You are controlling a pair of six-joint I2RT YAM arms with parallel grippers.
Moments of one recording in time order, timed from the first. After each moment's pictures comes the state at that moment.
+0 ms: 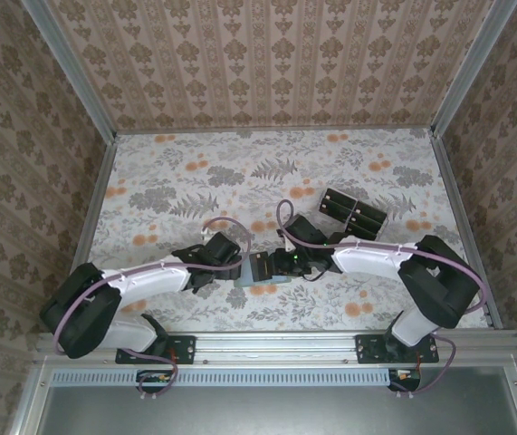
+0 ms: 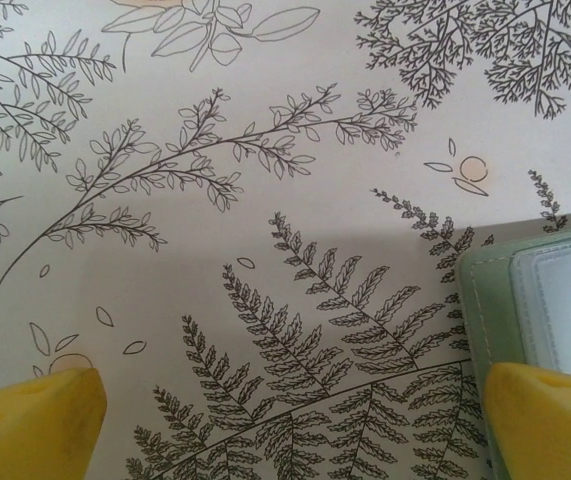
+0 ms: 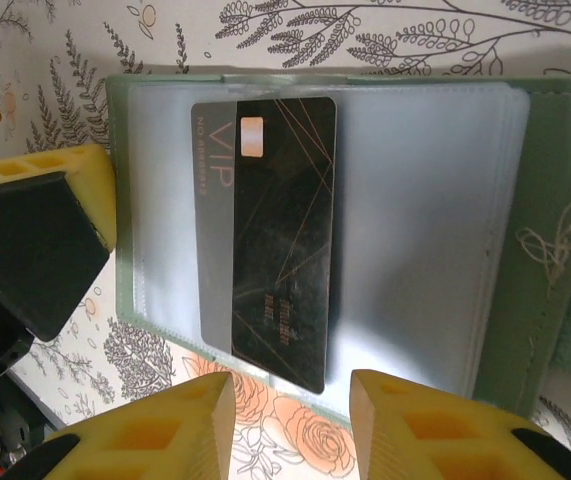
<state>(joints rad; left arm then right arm) -0.83 1.34 0.55 -0.34 -0.34 -0.61 0.77 1.58 0.79 -0.20 -0.29 0.76</state>
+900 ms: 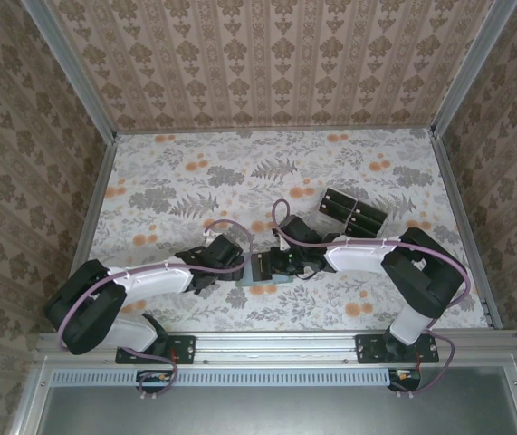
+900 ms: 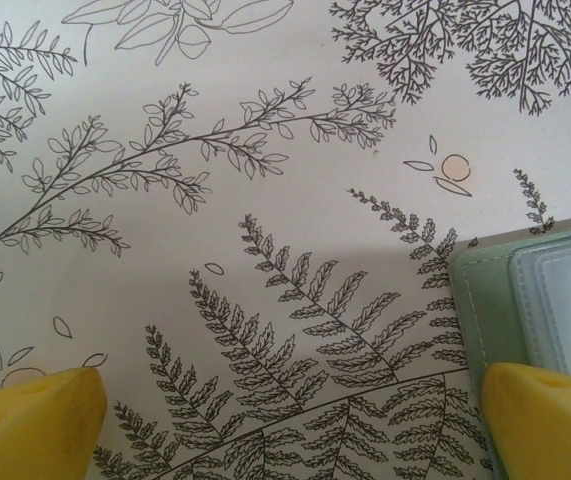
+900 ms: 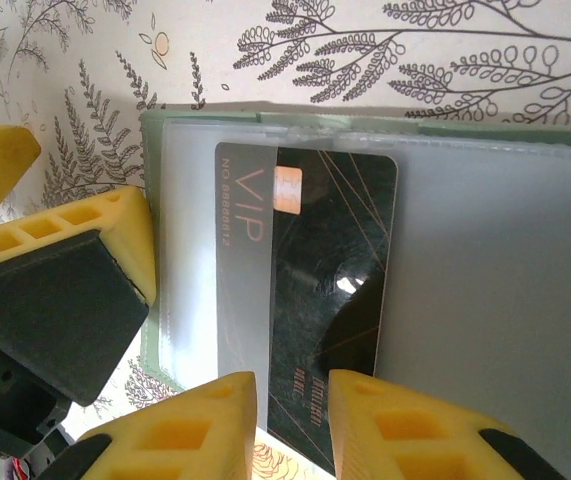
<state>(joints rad) -0.85 1.37 0.53 -0.27 -0.34 -0.62 0.77 1.67 0.80 -0.06 -0.33 0.82</state>
